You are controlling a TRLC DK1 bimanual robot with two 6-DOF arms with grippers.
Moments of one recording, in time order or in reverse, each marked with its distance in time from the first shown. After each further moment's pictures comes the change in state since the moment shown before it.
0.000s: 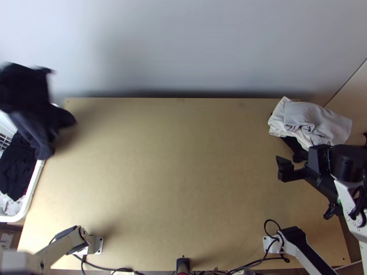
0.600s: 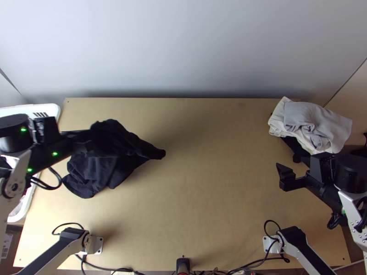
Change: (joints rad) left arm -0.600 -0.209 -0.370 -0.112 0.035 -0.012; right arm 0.045 -0.059 -0.002 -0.053 -0.002 0.008
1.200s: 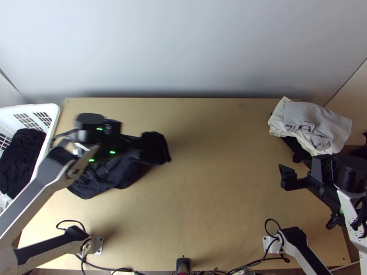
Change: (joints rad) left arm -0.377 0.215 -0.152 0.264 -0.107 0.027; right arm -0.090 -0.018 -0.048 0.002 -0.023 -0.005
